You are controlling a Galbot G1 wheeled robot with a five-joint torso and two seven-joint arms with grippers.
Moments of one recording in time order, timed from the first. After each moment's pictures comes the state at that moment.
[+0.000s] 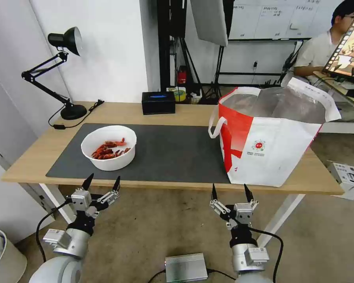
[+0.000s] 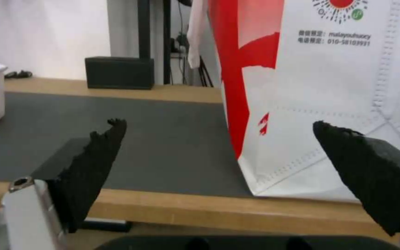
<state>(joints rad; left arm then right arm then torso) 1.59 -1.44 -0.74 -2.10 -0.31 -0.04 0.27 -1.71 1.42 0.27 2.18 -0.11 0.11 0.29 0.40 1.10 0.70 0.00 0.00</state>
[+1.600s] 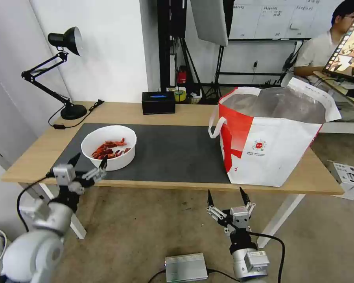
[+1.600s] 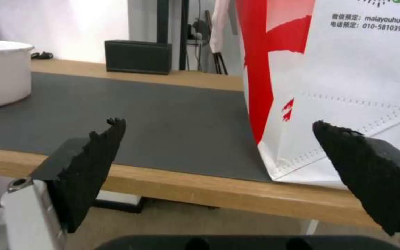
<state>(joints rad) 1.39 -1.08 -0.73 -2.14 -0.65 0.26 0.01 -1.72 1.39 0.26 2.19 -0.10 0.07 0.25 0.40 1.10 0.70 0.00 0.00</state>
